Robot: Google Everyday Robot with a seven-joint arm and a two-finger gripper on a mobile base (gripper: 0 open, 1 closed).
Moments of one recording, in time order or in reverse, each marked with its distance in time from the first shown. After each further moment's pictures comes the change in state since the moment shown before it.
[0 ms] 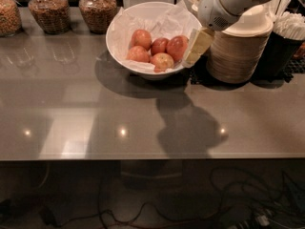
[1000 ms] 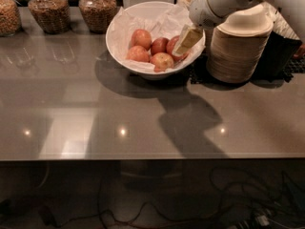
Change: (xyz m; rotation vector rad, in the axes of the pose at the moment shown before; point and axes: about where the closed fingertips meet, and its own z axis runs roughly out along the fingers) arm 0.002 -0.039 0.038 0.096 -0.041 -0.062
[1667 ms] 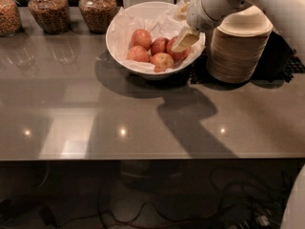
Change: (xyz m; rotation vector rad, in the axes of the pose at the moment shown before) arm 0.017 0.000 0.026 -0.048 0.042 -0.031
